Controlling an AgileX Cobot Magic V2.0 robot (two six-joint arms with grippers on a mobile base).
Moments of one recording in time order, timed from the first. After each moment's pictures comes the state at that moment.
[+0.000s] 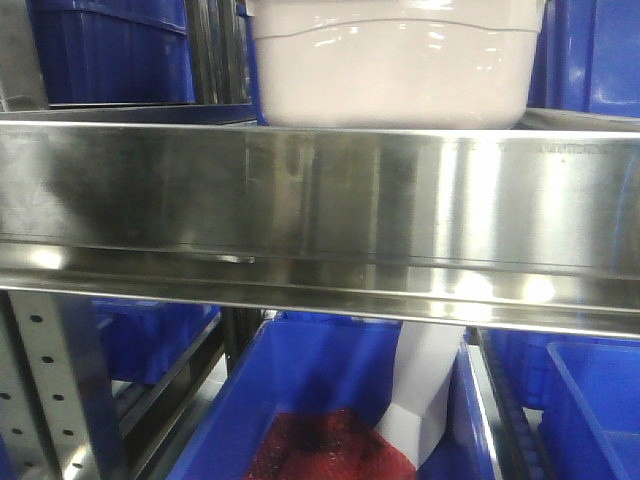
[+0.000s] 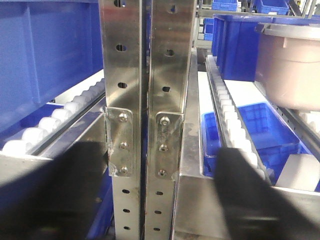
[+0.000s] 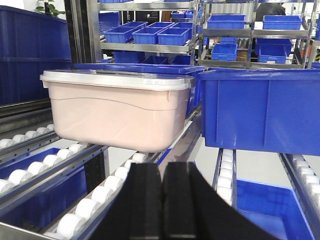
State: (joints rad) left arm -0.05 0.34 -0.37 -0.21 0.20 0.17; right arm -0.19 0.07 -0.40 0.72 0.43 -0.60
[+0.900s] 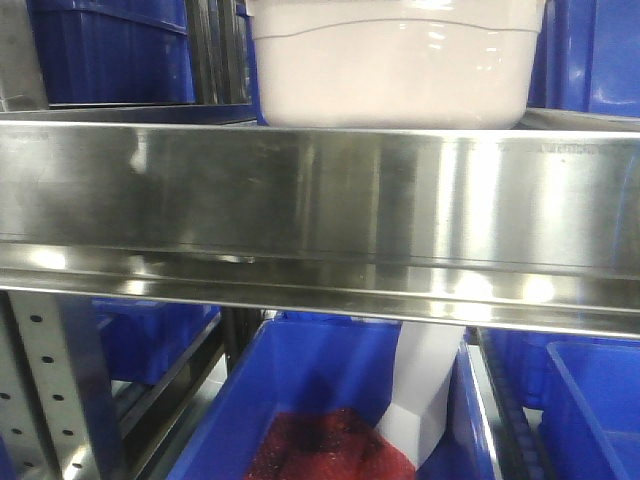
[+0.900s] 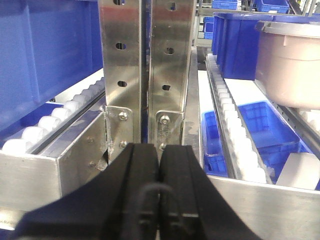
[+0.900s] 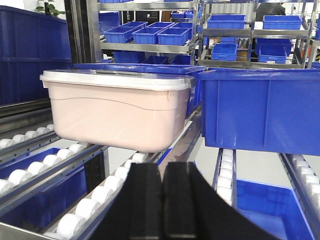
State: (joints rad) left arm -0.05 0.34 -0.37 -0.21 0.20 0.17; right arm -0.19 0.07 -0.40 0.72 0.43 -0.60
